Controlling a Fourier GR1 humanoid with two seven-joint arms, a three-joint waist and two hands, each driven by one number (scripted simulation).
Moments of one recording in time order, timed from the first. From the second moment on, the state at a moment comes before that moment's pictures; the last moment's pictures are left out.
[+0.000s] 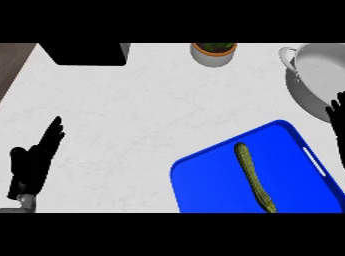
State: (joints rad) left arm 0.01 0.34 -0.05 -1.40 0.09 0.10 0.06; right arm -0.09 -0.52 0.03 -1.37 -0.47 -0.22 -0.07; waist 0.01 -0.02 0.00
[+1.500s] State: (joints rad) left arm -0.13 0.19 -0.10 -1.66 0.16 0.17 0.29; right arm -0.17 -1.03 0.18 -1.57 0.04 0.41 -0.73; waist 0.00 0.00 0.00
